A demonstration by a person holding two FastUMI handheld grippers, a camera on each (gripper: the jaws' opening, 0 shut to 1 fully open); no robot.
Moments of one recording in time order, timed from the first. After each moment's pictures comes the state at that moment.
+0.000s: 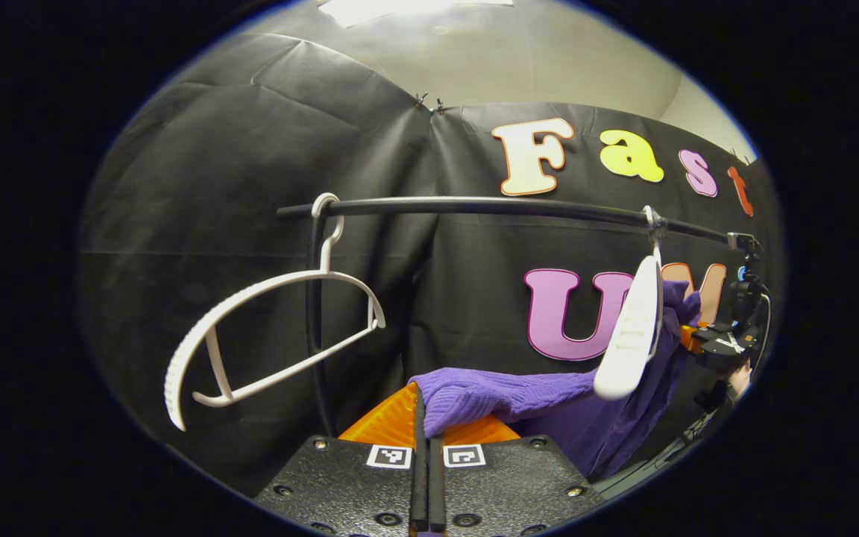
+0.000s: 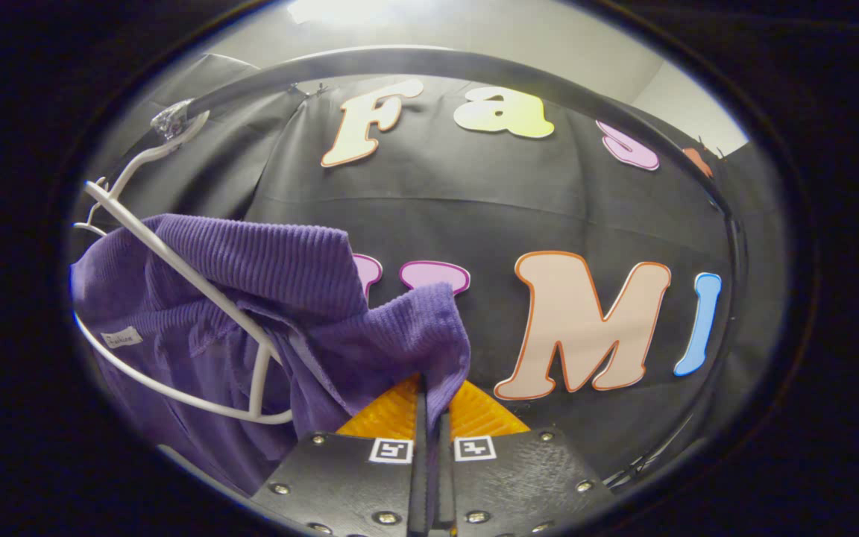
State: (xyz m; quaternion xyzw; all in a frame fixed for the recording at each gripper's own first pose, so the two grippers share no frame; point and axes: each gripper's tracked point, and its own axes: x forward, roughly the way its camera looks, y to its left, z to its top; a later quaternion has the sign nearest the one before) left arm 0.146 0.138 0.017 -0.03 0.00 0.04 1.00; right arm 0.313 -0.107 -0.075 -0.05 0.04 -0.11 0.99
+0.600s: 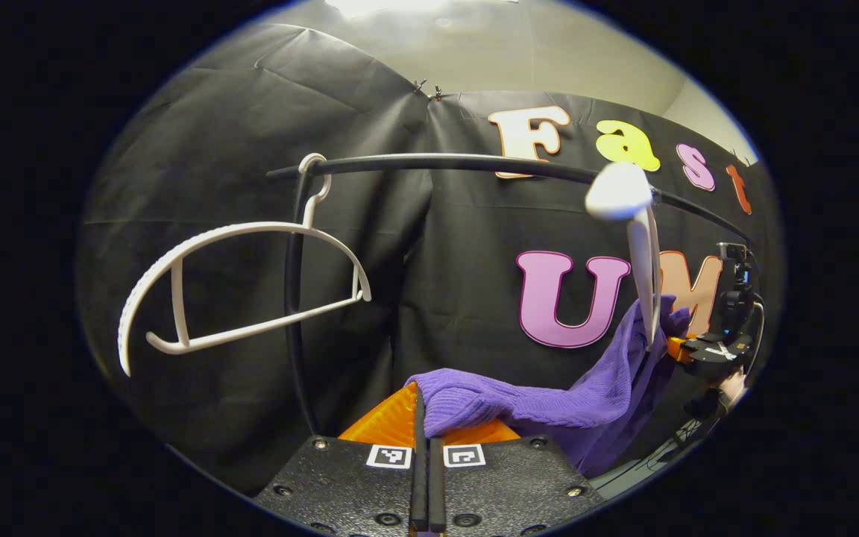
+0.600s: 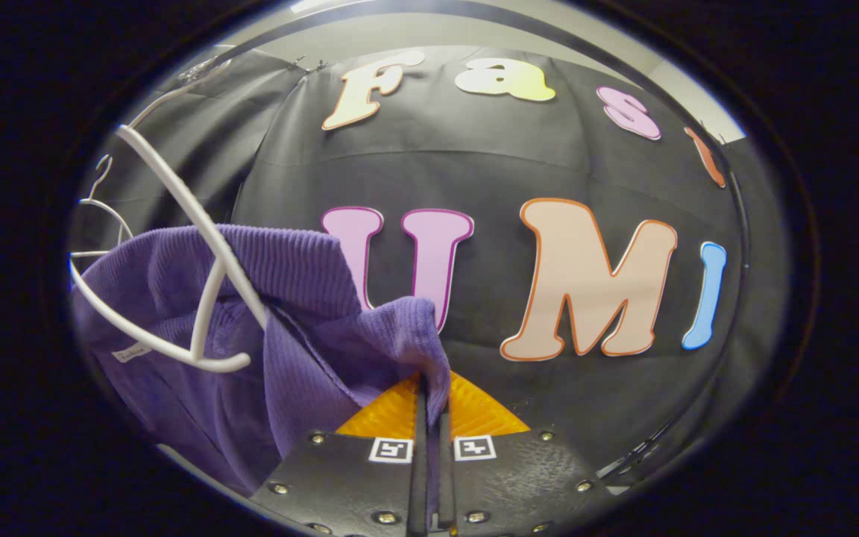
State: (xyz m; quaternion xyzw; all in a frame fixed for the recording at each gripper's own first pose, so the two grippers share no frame) left arm 0.148 0.119 -0.025 -0.05 0.02 0.03 1.00; right arm 0.306 -0.106 -0.140 -0.04 0.10 -0.11 0.99
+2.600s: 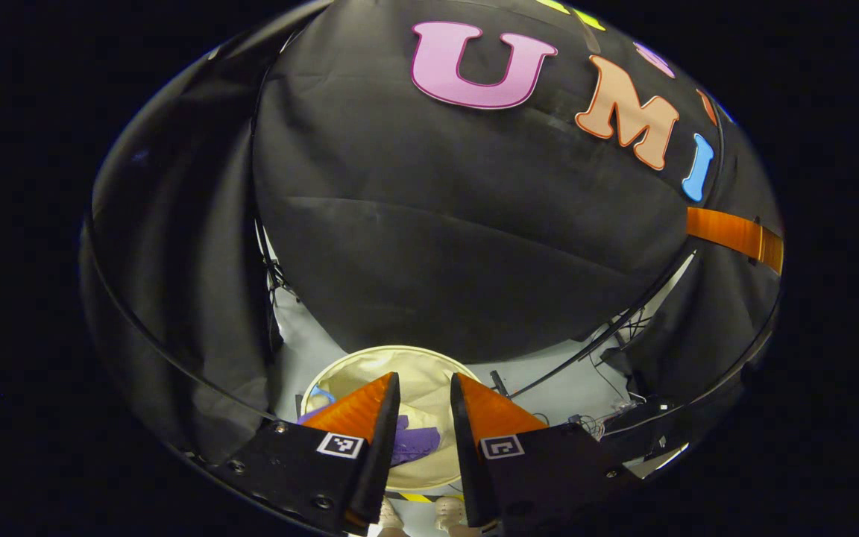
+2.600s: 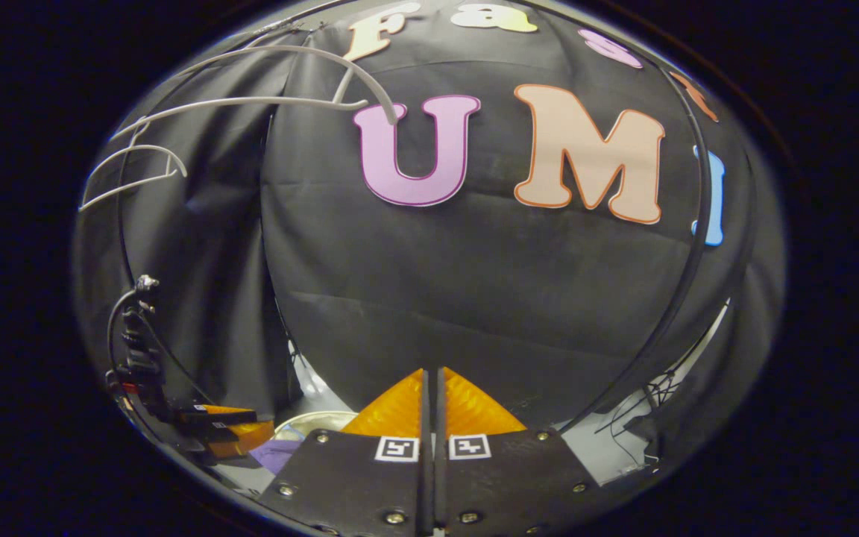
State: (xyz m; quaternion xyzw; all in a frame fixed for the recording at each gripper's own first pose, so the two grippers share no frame) left arm 0.143 -0.058 -0.353 -0.06 0.35 -0.16 0.92; right arm 0.144 -0.082 -0.281 0.00 0.27 -0.06 0.96
